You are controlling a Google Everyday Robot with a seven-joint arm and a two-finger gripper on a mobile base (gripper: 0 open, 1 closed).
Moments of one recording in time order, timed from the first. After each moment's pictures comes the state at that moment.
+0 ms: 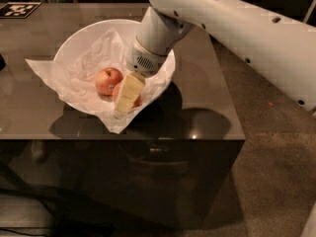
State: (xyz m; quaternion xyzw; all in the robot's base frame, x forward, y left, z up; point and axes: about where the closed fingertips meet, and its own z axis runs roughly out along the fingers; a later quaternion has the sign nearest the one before) arm 0.551 0.074 0.868 -0.65 0.72 0.19 0.17
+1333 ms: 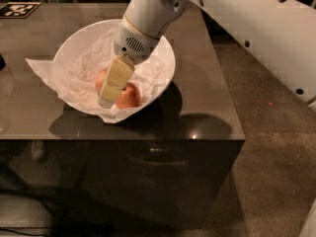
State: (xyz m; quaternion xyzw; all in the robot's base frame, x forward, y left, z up) arm 0.531 0.095 0.915 -0.65 0.71 0.22 0.17
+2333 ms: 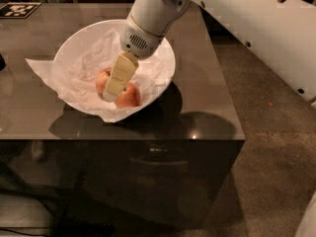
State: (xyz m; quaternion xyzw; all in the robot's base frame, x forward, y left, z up) arm 0.562 0.082 0.912 -0.62 0.74 0.18 0.19
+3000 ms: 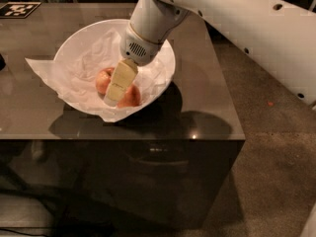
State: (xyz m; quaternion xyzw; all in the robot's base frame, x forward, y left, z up) arm 0.563 0.082 0.897 -0.61 0.75 0.17 0.19
